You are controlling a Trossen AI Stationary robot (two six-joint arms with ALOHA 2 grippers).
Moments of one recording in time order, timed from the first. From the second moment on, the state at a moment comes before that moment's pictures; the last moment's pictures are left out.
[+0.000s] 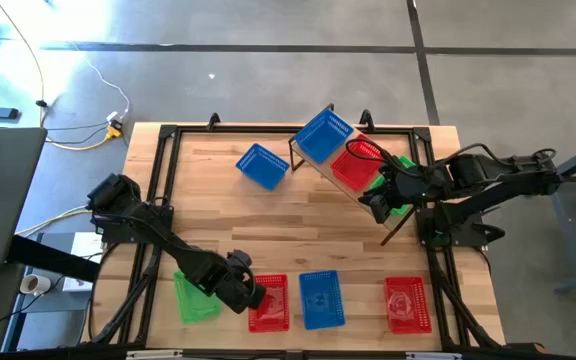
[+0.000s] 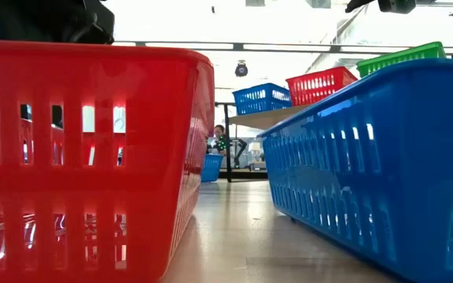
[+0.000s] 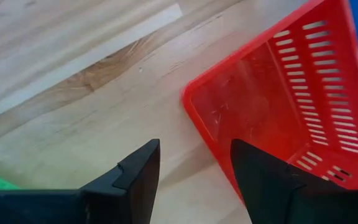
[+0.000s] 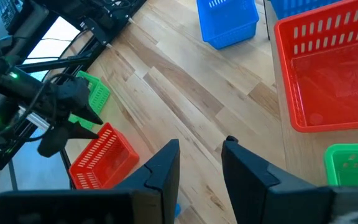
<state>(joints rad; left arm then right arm) -0.51 1.74 1.13 -0.65 -0.18 -1.70 0.20 1.03 1.23 -0.95 0.28 0.93</state>
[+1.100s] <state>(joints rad) -0.50 1.81 1.14 -0.58 -0.18 -1.61 0.20 1.03 1.23 -0.91 0.28 0.88</state>
